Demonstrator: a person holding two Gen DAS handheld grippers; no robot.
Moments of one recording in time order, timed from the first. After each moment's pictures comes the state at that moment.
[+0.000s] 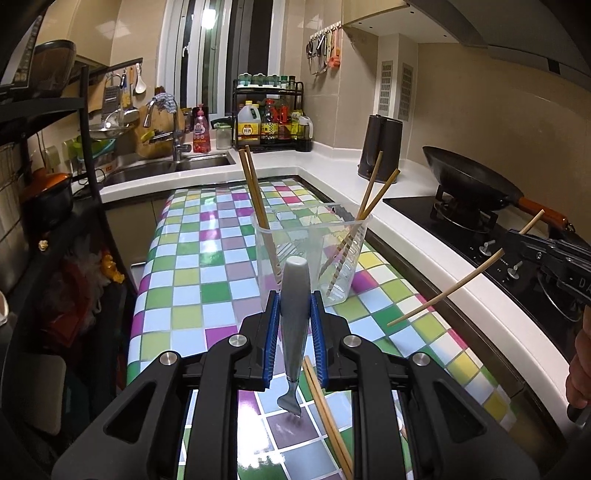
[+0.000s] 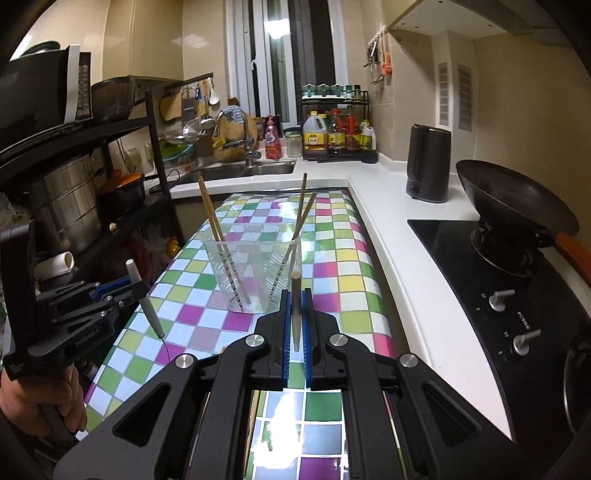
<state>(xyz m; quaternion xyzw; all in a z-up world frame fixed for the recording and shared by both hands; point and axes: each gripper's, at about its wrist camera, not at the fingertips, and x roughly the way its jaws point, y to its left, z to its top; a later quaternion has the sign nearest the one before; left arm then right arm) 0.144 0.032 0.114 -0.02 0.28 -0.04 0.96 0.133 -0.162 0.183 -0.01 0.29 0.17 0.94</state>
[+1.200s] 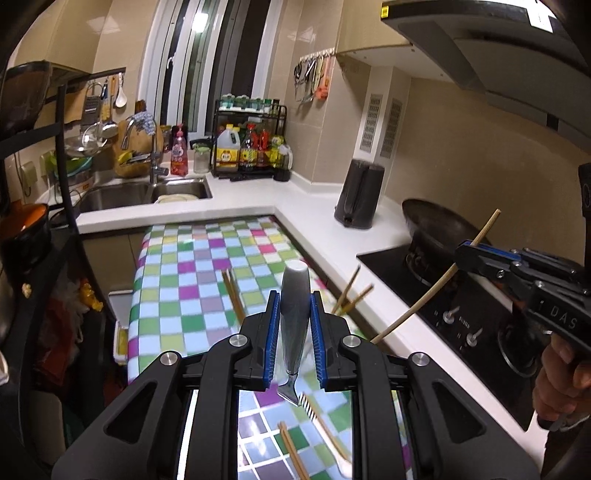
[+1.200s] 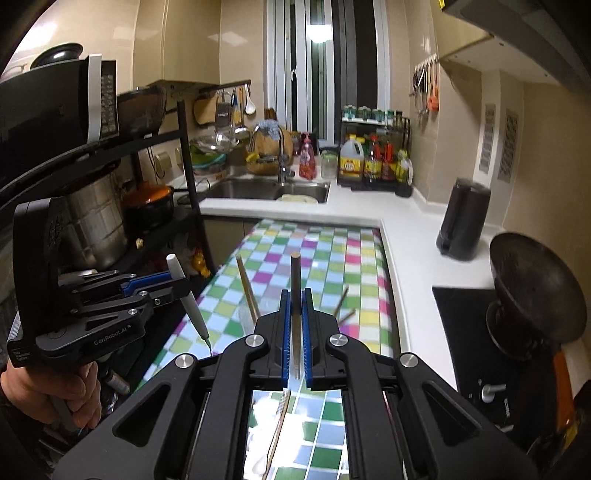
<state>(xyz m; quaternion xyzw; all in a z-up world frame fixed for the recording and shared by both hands) 0.198 0.047 0.237 -0.06 0.25 -0.10 0.96 0.196 -0.116 0.310 -0.05 0.27 0.22 0.94</state>
